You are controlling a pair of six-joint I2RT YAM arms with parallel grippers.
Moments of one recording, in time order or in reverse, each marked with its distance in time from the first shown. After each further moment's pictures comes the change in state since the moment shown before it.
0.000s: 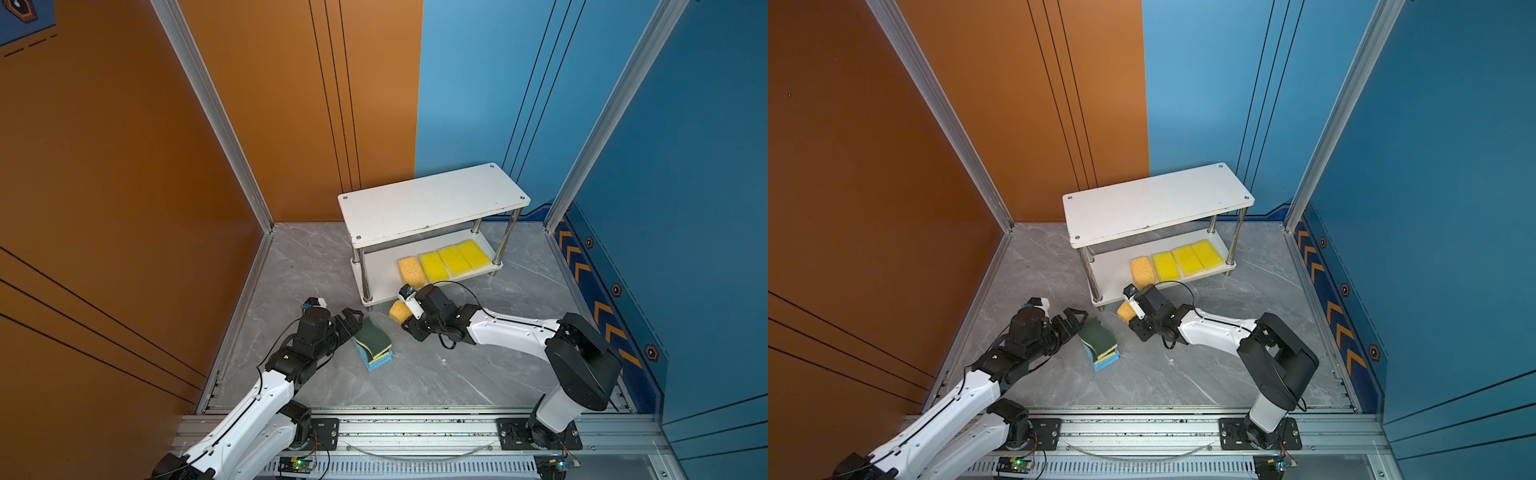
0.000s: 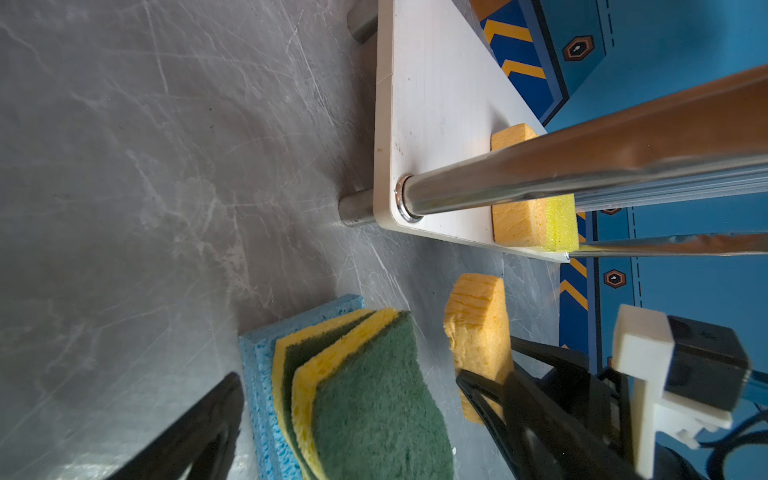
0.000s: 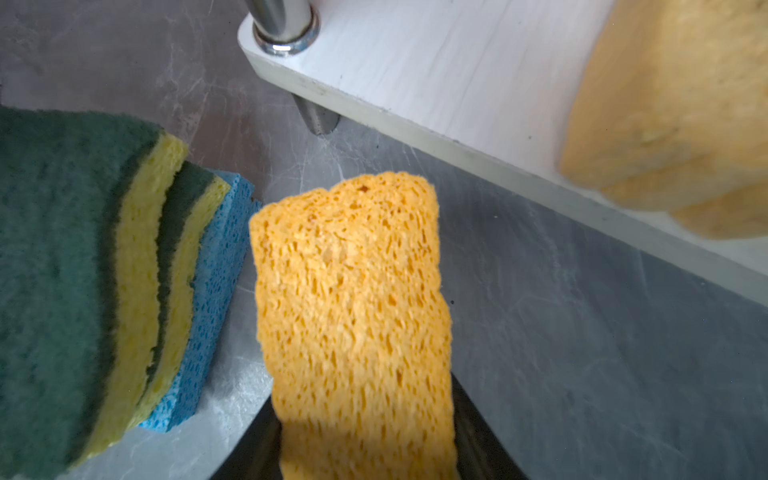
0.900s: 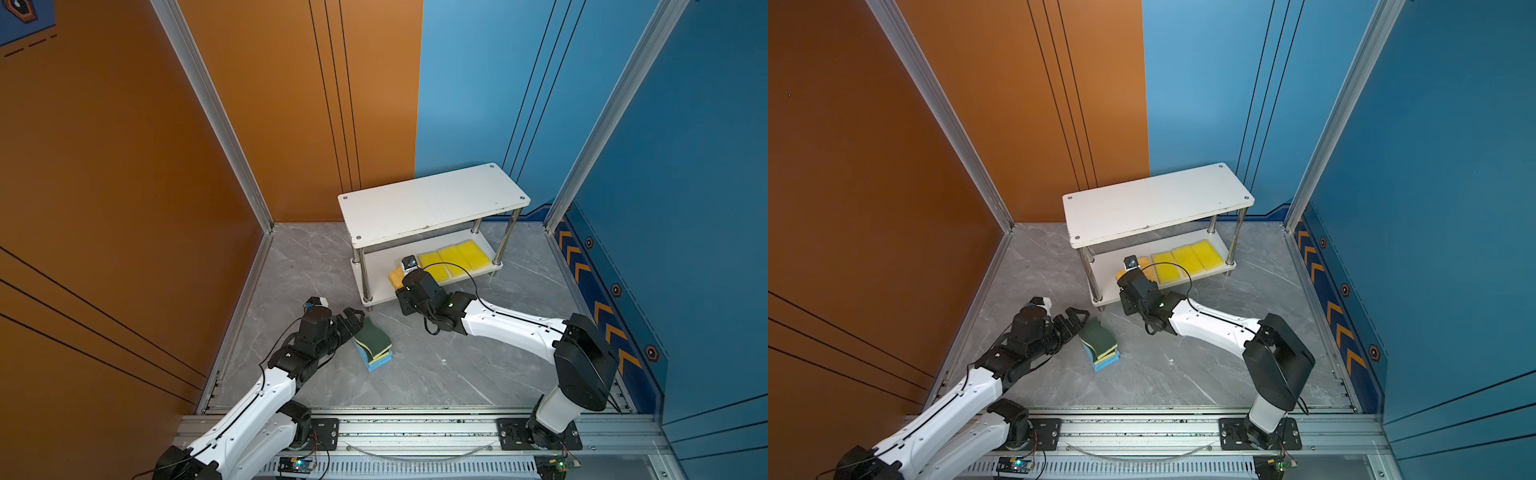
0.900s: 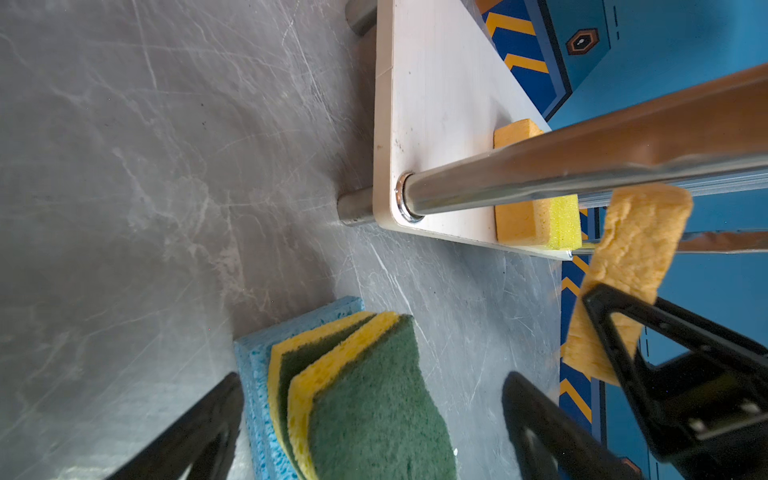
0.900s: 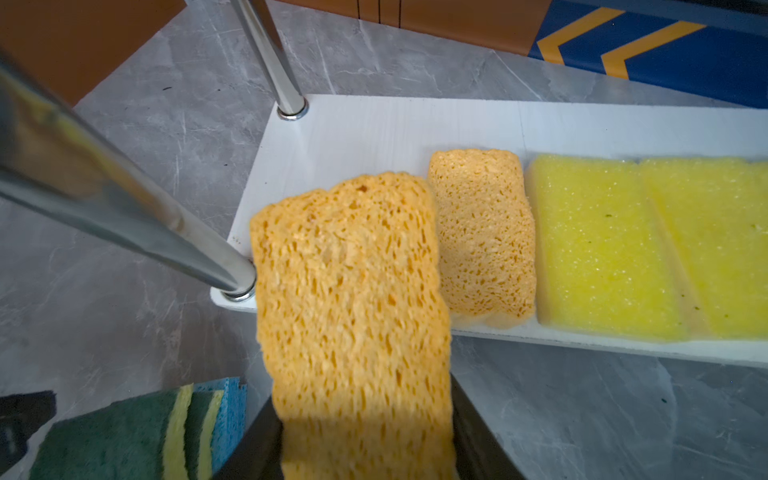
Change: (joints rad) left arm 0.000 0.033 -0.005 0.032 0.007 0.003; right arm 0.057 0.040 0.226 -0.044 0.352 0.289
